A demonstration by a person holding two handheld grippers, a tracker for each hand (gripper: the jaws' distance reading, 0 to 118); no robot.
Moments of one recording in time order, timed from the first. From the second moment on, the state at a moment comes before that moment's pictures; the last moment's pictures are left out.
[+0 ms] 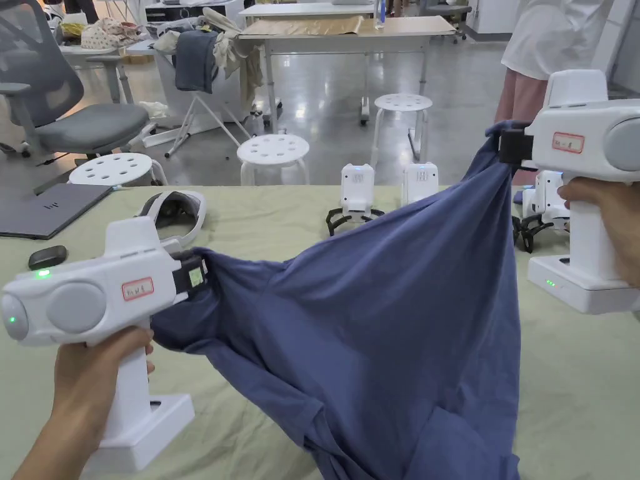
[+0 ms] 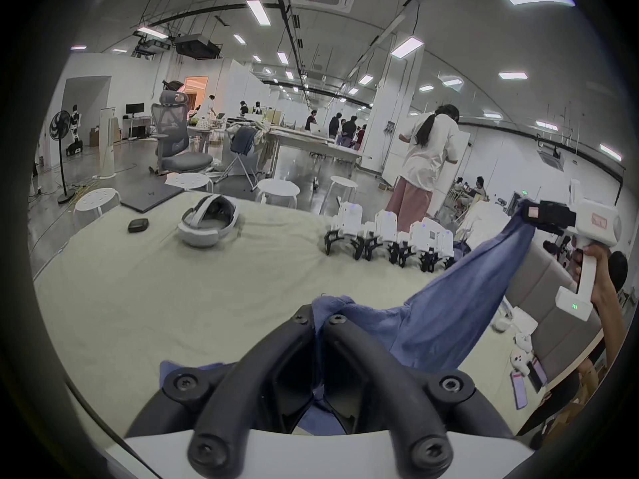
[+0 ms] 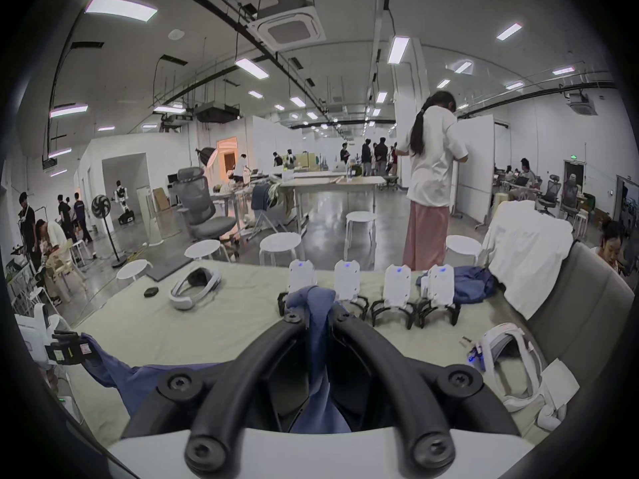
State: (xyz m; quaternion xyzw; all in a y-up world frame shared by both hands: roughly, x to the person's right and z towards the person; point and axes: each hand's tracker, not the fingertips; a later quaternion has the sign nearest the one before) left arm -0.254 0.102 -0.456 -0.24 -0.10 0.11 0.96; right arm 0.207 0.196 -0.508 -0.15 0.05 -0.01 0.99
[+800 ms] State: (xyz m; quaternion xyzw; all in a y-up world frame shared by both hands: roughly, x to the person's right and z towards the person) left arm -0.227 0.331 -0.568 -0.08 -0.06 0.03 0.99; right arm 0.227 0.312 -0.519 -0.04 0.02 -0.03 1.00
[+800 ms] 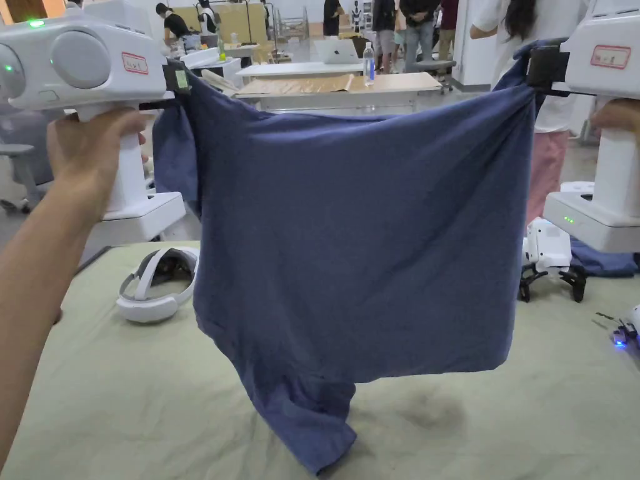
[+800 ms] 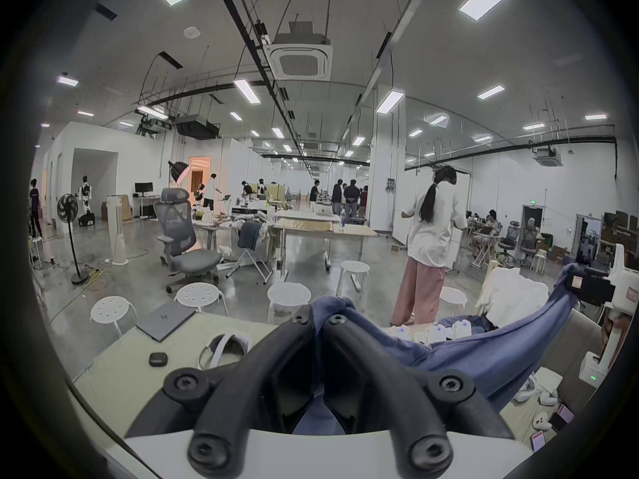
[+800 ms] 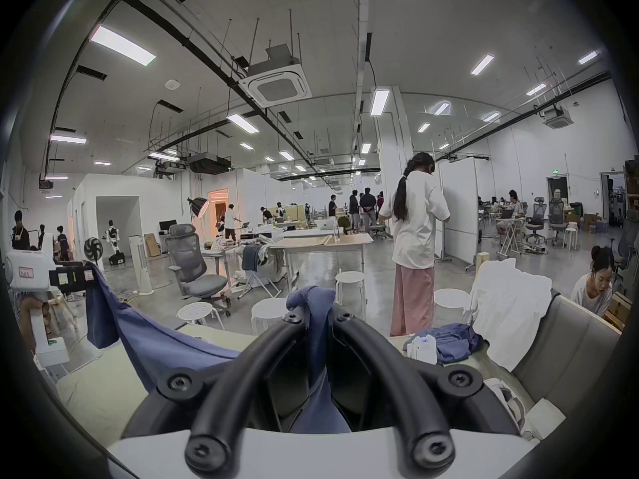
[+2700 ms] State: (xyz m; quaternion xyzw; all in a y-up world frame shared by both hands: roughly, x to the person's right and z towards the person) left arm -0.238 -0.045 -0.346 -0.36 -0.12 -0.03 0.93; right arm 0.255 -0.031 -0.283 -0.27 -0.02 -0.09 0.96
